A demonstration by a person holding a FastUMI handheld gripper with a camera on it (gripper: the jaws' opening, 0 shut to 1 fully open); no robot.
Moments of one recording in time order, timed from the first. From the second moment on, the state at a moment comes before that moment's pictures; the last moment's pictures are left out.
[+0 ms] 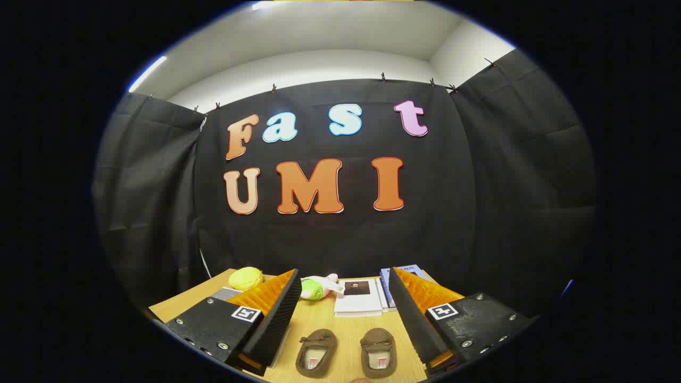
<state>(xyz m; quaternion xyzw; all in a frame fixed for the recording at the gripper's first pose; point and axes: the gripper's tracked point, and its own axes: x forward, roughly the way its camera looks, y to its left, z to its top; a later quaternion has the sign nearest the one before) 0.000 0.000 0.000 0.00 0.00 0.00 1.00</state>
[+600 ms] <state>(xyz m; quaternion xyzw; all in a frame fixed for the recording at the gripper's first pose) -0.002 0.006 -0.024 -0.01 0.01 0.00 1.00</state>
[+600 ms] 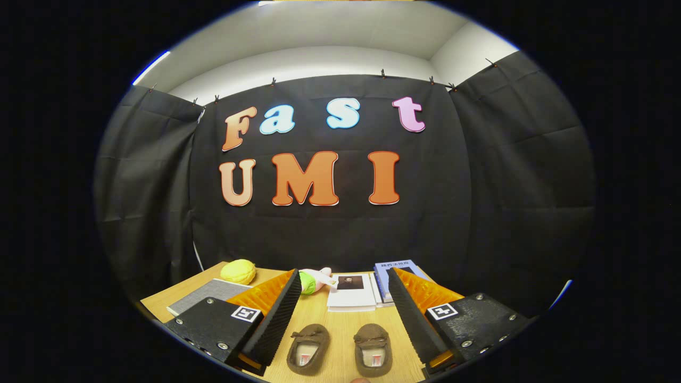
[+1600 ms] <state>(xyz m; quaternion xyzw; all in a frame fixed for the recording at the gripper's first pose) 0.028 0.061 -0.085 0.05 0.08 0.10 0.99</state>
